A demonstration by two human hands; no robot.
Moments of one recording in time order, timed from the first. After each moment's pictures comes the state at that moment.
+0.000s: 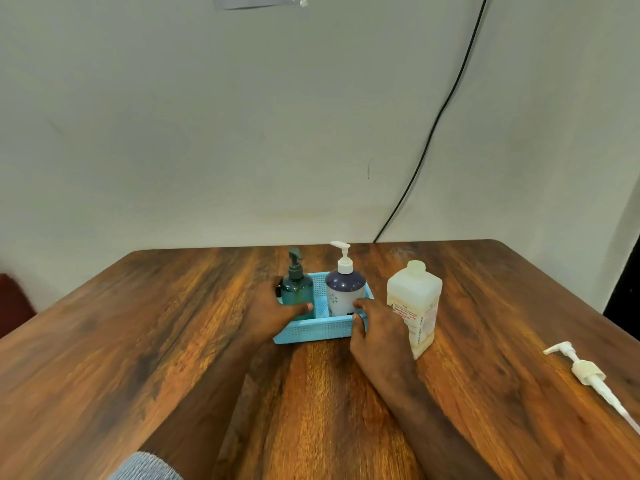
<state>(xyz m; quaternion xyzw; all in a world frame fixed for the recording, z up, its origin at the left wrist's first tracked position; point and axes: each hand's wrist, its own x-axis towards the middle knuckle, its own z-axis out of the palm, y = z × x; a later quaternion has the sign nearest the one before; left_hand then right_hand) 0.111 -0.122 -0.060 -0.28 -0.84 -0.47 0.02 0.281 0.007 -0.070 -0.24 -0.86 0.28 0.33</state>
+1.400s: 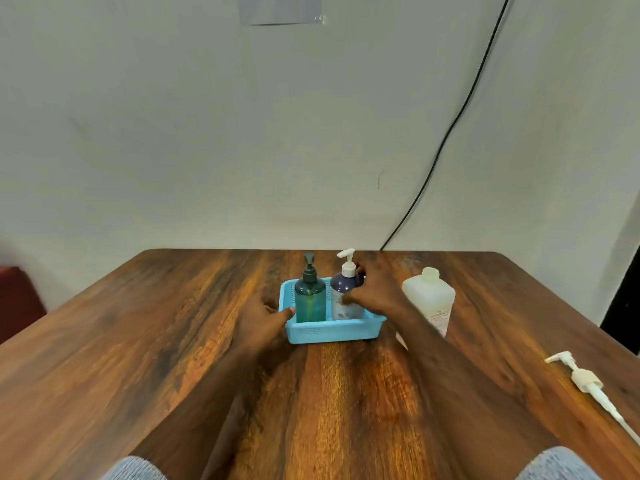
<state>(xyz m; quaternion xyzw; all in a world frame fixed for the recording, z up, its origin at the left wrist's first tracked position) 0.112 -0.168 -0.063 -0.16 -0.86 -0.48 -0.01 0.218 0.038 -0.006 -0.19 -0.89 0.35 0.22</state>
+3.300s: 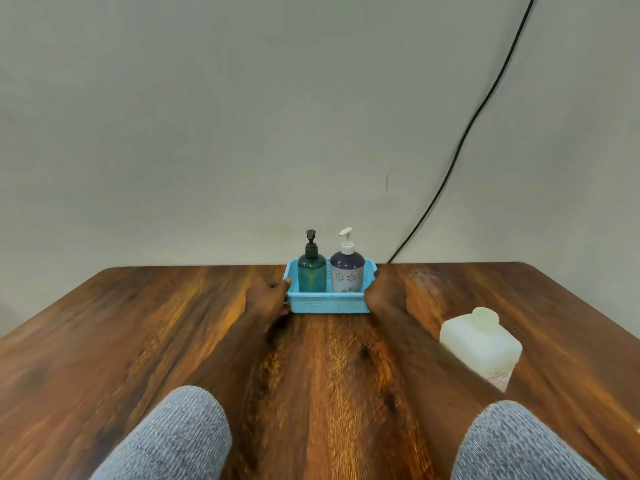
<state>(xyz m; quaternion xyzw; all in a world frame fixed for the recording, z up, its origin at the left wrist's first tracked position) -0.046 -0.056 -0.061 -0.09 -0.79 -0.60 -0.09 0.083 0.114 -0.038 -0.41 -0.83 0.28 0.24</state>
